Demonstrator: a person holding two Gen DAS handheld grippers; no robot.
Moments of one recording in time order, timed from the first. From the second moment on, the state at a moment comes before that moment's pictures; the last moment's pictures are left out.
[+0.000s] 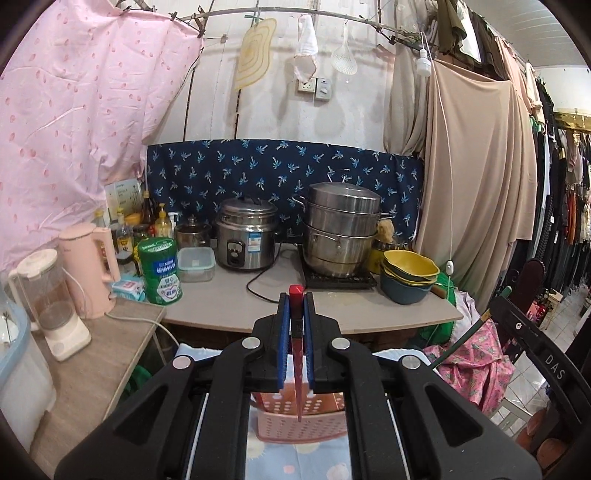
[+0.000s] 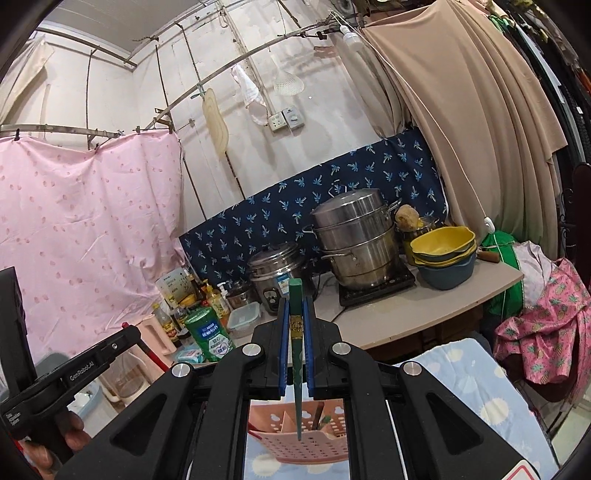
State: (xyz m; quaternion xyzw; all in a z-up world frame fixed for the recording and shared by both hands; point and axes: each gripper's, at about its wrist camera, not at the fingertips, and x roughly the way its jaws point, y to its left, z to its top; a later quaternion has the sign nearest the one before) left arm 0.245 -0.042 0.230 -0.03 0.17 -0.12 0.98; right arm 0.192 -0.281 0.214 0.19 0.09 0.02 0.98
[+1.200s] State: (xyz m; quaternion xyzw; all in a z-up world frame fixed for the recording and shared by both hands) left arm 0.322 -0.057 0.152 -0.01 0.25 -0.12 0.96; right arm 0.298 -0.252 0.131 0.14 0.20 0.01 0.97
